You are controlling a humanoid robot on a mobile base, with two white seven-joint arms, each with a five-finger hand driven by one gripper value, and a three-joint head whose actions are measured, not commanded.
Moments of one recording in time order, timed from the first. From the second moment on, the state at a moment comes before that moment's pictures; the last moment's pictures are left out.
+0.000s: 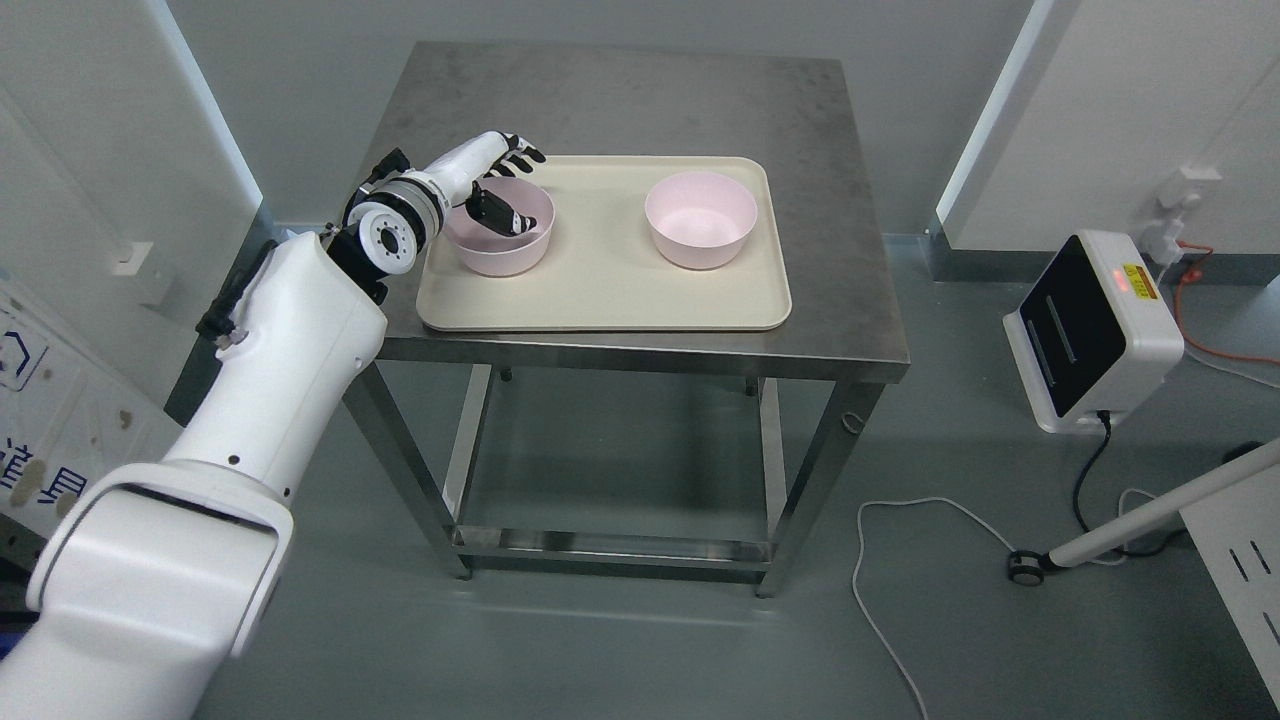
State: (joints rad) left arm -1.23 0.09 -0.40 -0.48 -0.57 -0.02 -0.26; right arm 0.05 0.00 0.00 -0.05 0.00 -0.19 0.00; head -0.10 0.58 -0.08
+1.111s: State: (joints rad) left arm -1.27 0.06 -0.42 -0.41 -0.59 -0.06 -0.19; right arm 0.05 0.00 0.00 -0.05 0.00 -0.19 0.00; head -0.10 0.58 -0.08
